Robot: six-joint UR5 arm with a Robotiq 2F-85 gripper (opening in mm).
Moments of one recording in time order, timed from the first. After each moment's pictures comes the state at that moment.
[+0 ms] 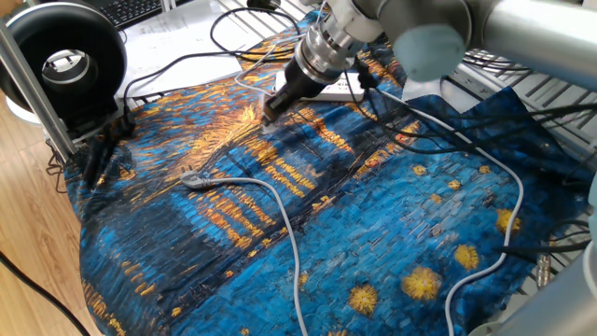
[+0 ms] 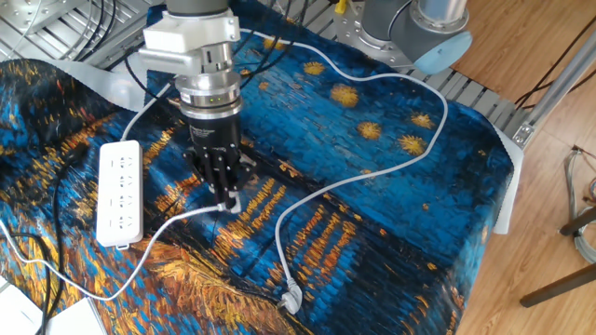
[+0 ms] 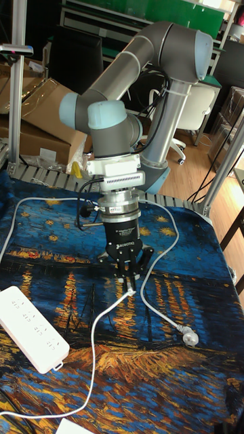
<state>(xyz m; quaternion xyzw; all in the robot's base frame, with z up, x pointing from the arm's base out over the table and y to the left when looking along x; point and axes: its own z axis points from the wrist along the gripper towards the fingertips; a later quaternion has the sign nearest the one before) 0.608 0.067 0.098 -0.10 0.95 0.18 0.23</state>
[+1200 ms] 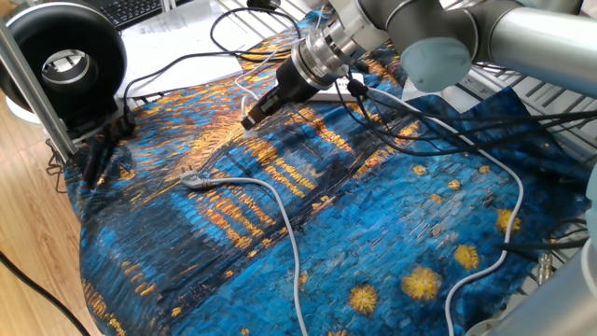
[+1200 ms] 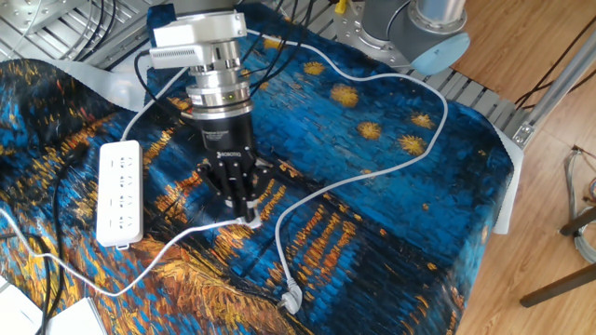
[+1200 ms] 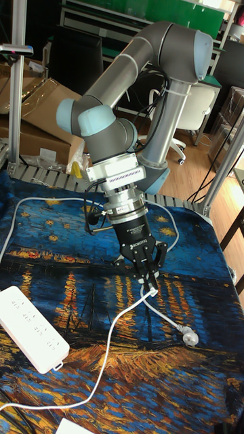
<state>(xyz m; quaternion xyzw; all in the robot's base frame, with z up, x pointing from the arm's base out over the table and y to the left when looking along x) 0.598 0.108 0.110 -0.16 0.92 0.25 0.25</state>
